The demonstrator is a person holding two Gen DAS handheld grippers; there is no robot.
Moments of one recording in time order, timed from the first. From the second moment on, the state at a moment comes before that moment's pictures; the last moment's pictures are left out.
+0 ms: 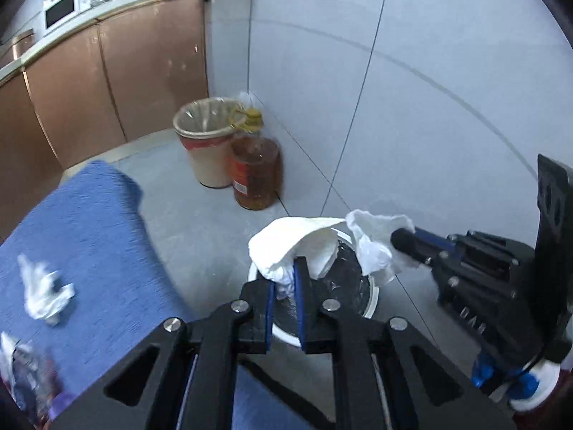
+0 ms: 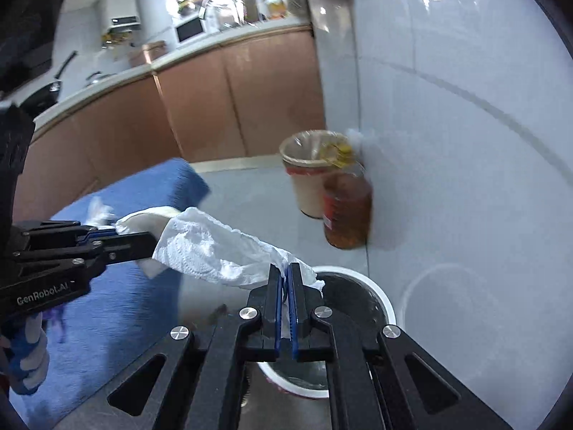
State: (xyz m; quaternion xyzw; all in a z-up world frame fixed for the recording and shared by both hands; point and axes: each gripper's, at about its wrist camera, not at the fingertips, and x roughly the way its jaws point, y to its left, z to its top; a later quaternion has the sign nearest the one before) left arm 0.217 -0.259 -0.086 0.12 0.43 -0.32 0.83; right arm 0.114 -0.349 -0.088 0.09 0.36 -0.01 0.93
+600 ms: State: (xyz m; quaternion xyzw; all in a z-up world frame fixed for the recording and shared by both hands) left arm 0.244 -0.278 -0.125 0.06 0.46 -0.33 0.82; right arm 0.140 -0.381 -0.159 0.11 0.42 -0.07 0.90
